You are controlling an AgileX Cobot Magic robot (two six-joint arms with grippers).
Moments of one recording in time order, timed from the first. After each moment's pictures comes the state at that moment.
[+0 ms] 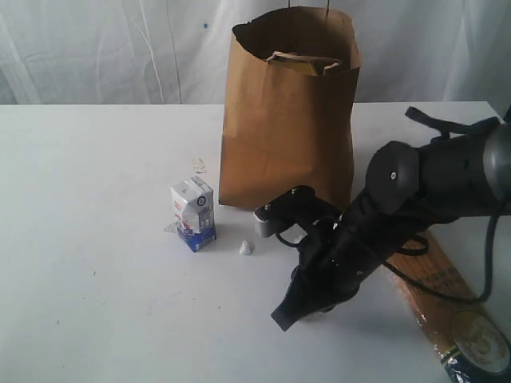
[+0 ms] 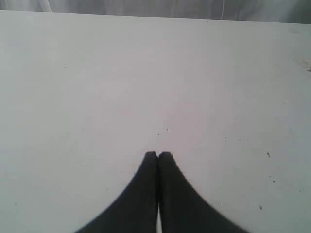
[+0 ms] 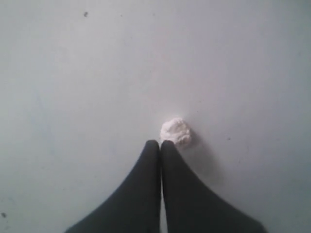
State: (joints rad) left arm -0.02 0.03 0.02 0.27 0.34 -0.32; right arm 0.56 1.72 -0.89 0.52 0.60 -0.68
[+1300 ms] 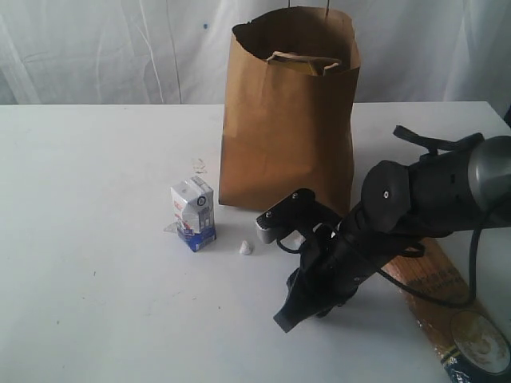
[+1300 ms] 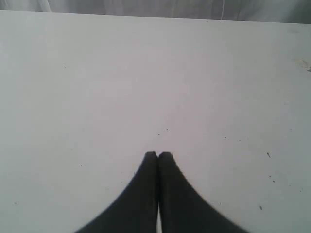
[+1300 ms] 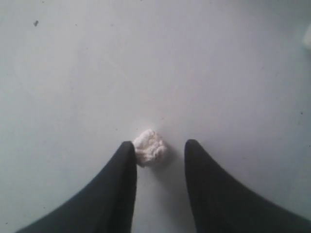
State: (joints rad) left arm -0.02 0.03 0.02 0.27 0.34 -0.32; right arm 0.57 1.77 -0.86 0.47 0.44 -0.69
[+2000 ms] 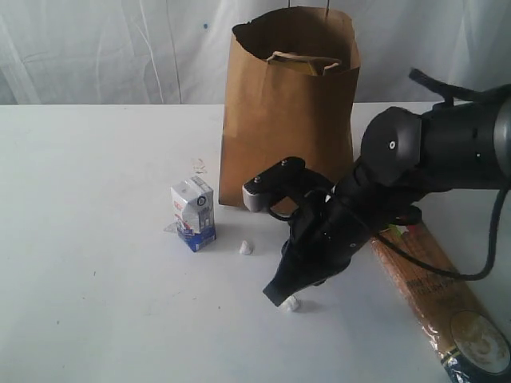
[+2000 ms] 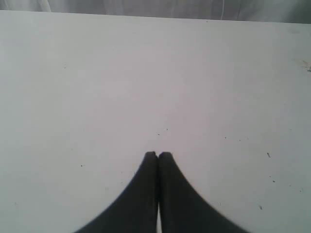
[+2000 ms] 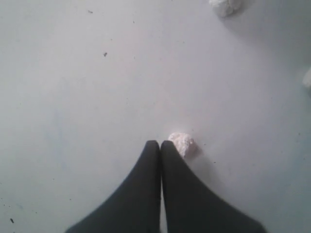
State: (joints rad) left arm -0.02 0.03 0.02 0.27 0.34 -0.32; right arm 0.57 1.70 -0.98 0.46 0.65 -0.67
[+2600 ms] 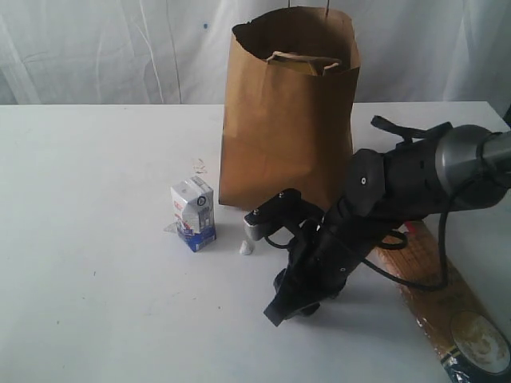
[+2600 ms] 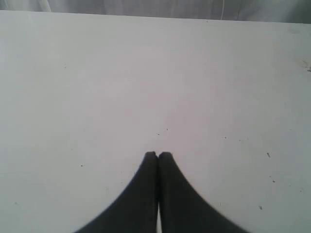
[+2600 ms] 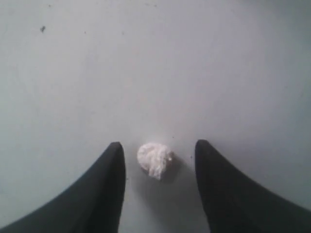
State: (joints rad) left arm -0.02 0.03 0.02 0.27 0.34 -0.32; right arm 0.57 1.85 -0.97 0.45 0.54 -0.68
